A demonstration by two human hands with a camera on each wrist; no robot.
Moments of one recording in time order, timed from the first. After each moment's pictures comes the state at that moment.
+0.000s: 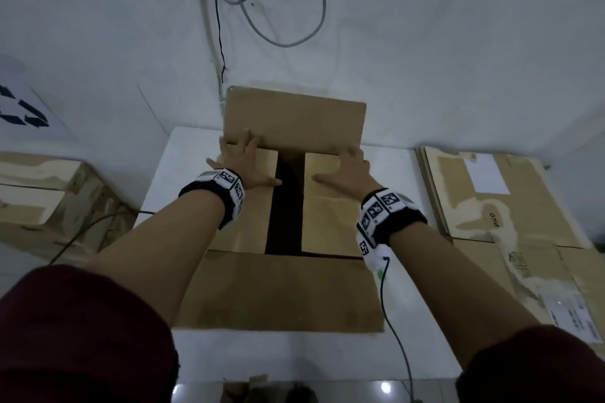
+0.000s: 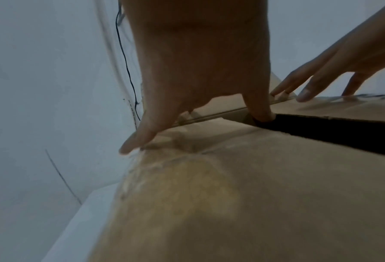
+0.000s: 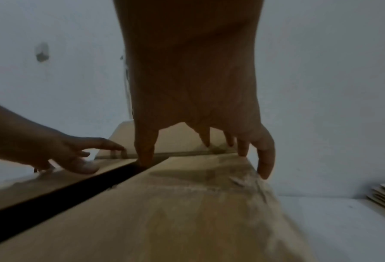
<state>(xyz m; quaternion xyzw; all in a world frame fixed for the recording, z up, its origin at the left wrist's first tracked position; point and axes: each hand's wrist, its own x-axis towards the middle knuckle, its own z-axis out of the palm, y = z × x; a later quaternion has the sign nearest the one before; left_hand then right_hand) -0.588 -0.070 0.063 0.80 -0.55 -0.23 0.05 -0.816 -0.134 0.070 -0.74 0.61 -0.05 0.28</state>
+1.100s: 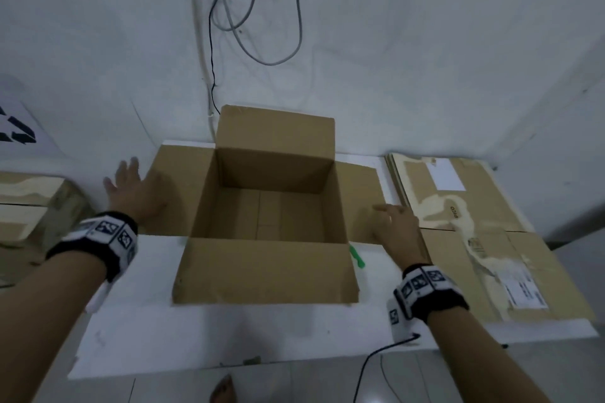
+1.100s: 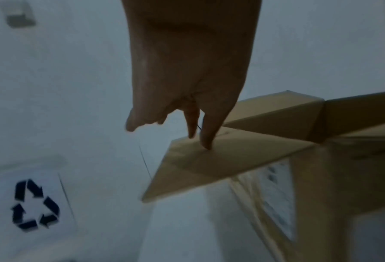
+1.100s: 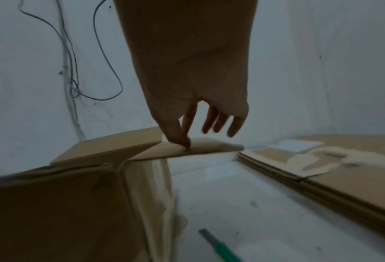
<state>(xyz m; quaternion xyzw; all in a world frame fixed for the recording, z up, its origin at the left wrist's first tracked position) -0.482 0.065 0.064 0.86 -0.49 -0.13 0.02 -0.963 -0.021 0.050 -0.70 0.68 -0.15 0.17</state>
